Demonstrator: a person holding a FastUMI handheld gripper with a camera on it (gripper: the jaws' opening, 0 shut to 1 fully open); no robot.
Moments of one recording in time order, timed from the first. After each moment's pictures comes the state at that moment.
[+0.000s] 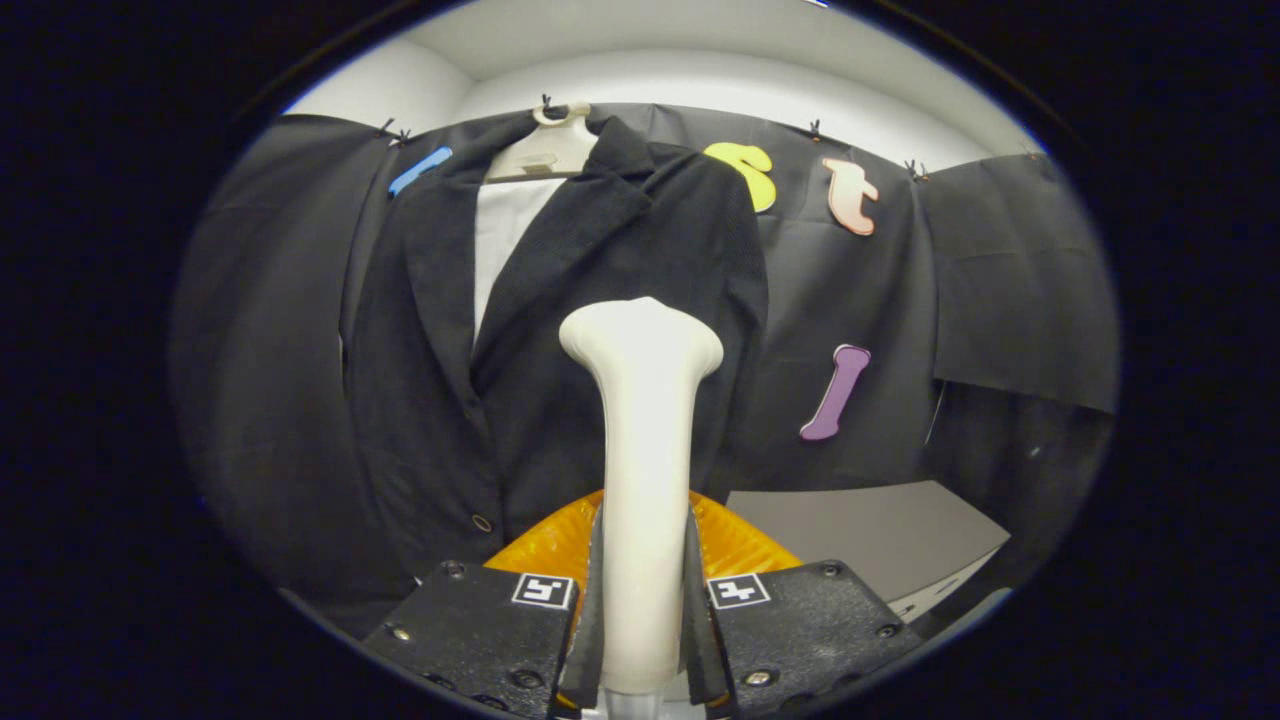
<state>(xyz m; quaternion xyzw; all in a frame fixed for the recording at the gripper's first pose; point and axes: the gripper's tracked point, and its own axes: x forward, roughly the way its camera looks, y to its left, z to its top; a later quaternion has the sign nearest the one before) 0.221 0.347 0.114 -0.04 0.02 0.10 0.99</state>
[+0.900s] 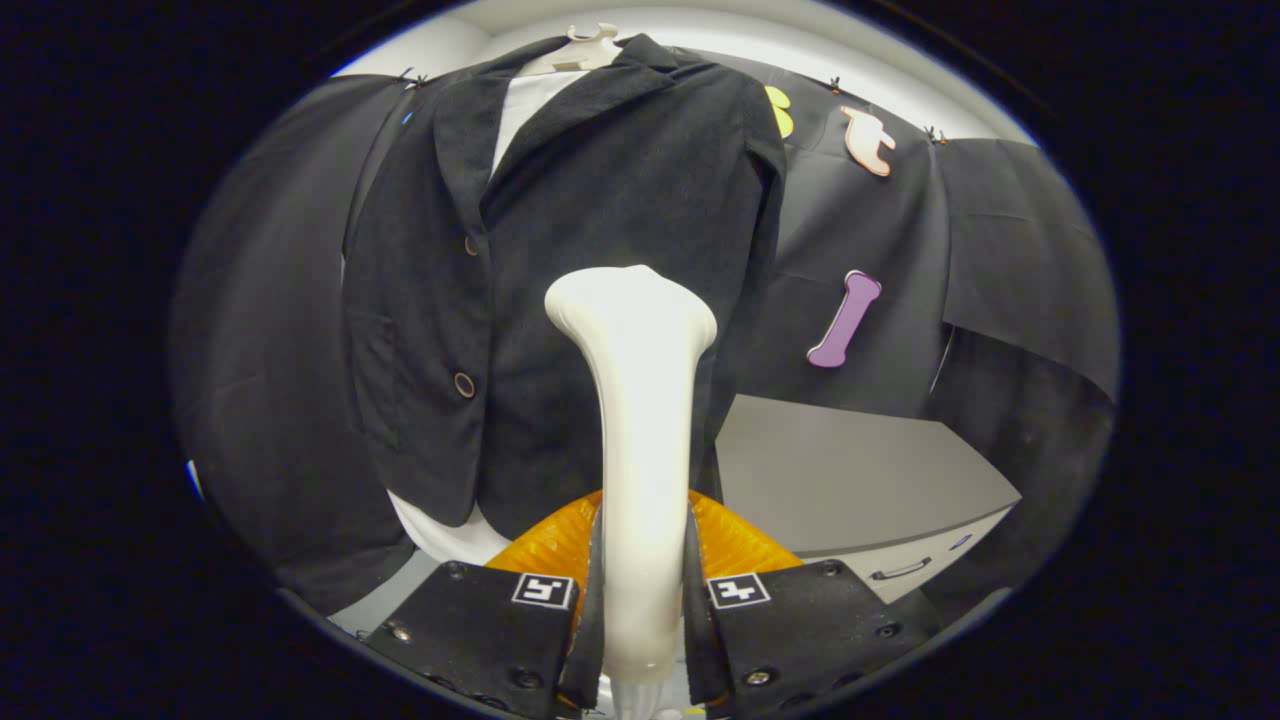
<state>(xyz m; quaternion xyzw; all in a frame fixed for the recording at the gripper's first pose) 0.218 0.333 0.003 -0.08 0.11 0.09 0.99</state>
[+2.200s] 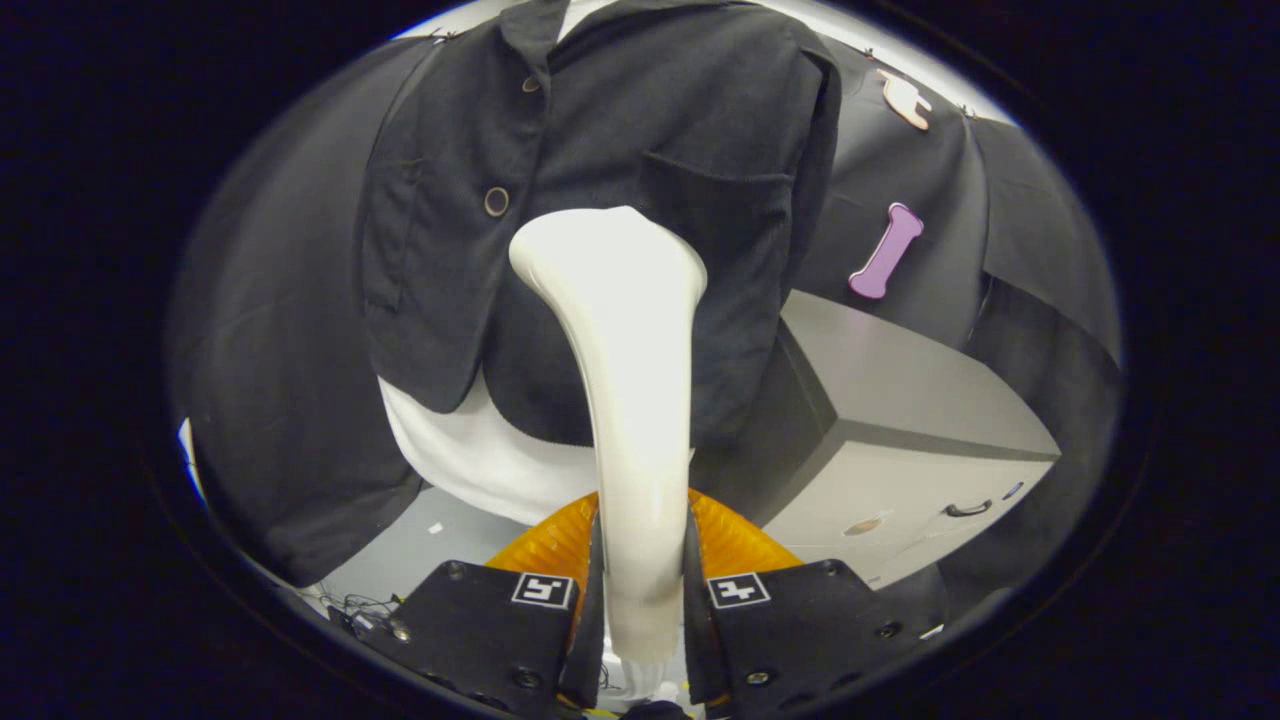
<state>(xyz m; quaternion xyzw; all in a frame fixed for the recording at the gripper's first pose) 0.223 0.347 -0.129 -0.12 0.21 0.11 0.96</state>
